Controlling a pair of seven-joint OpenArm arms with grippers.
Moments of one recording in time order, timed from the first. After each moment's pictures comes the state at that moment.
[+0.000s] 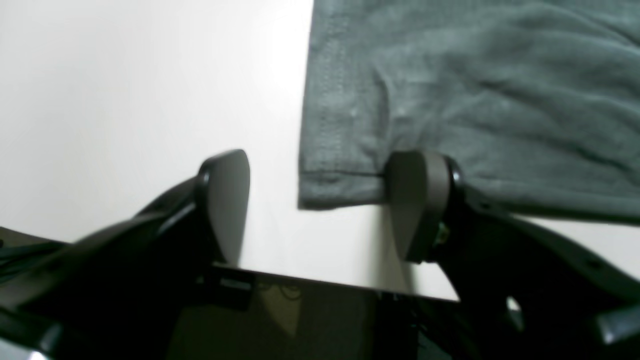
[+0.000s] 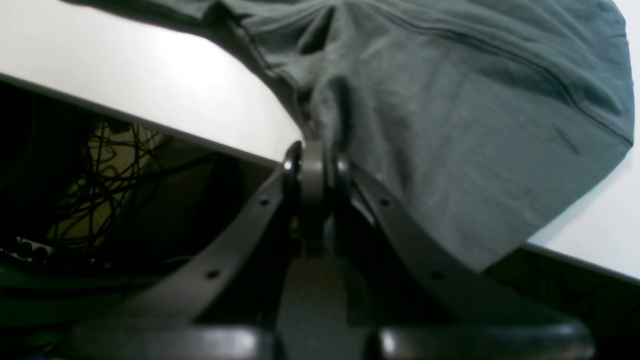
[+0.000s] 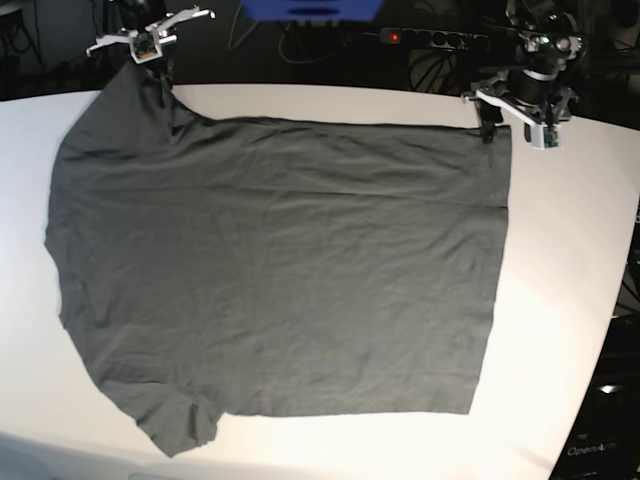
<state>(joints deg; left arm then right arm) 25.7 7.8 -38.9 97.0 -1.2 -36.5 25.7 -47.8 6.8 9.5 84.5 -11.4 6.8 25.6</state>
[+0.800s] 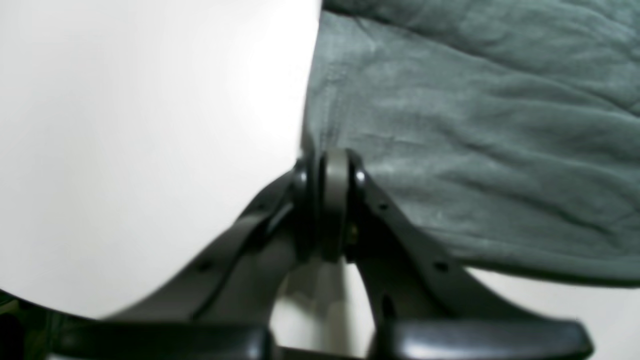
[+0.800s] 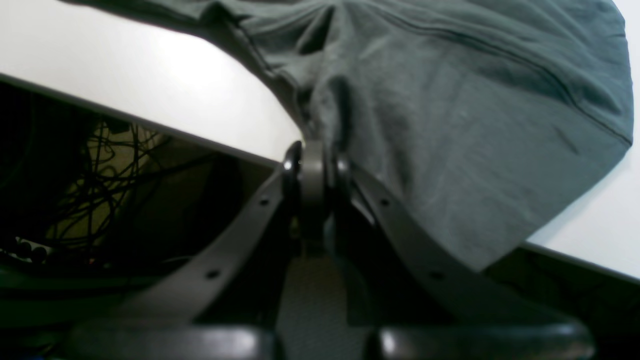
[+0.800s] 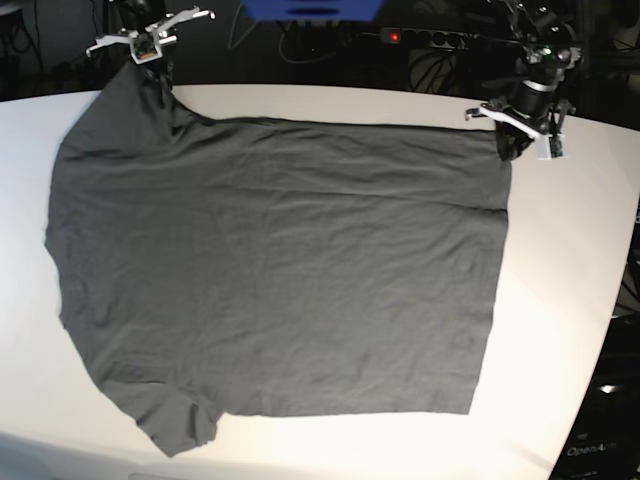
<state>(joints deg) 22.4 6.5 -38.9 90.1 -4.4 -36.4 20.9 -47.8 6.8 9.5 84.5 -11.4 6.8 25.4</state>
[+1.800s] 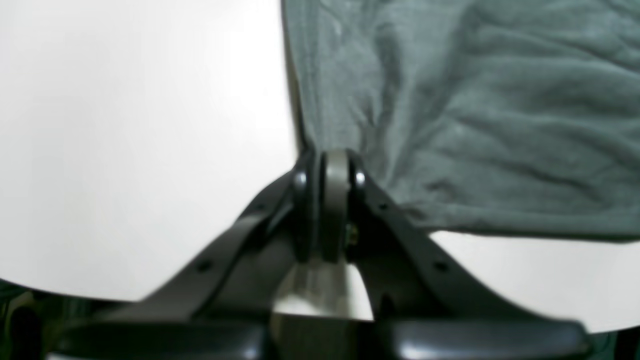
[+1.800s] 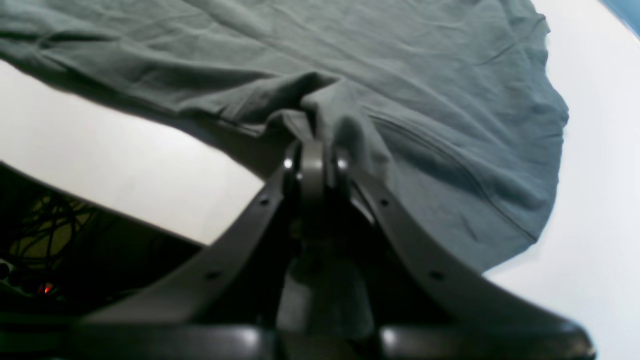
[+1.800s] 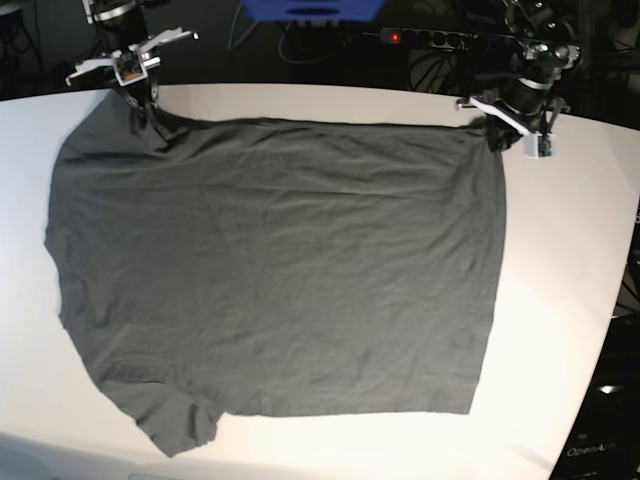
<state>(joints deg) 22.9 8.3 -39.0 96.2 -2.6 -39.2 28.9 -47.7 11.2 9.8 93.0 -11.7 6.8 23.6</state>
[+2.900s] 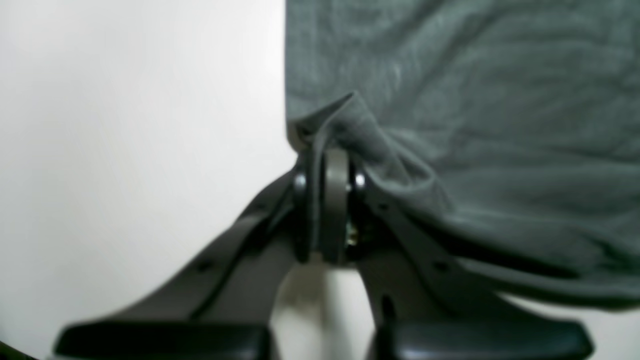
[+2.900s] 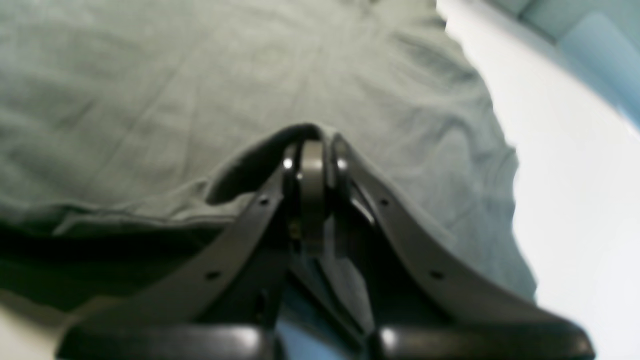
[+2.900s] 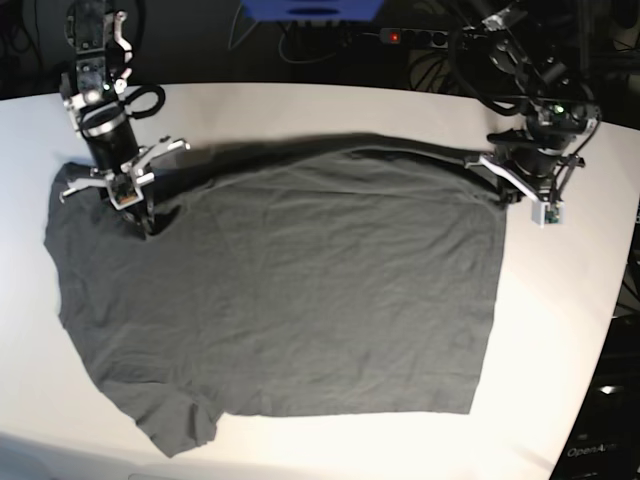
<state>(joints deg) 9.2 8.3 -39.0 102.2 -1.0 -39.1 46.3 -23.6 14.1 9.6 93.6 -11.7 15.4 7.2</state>
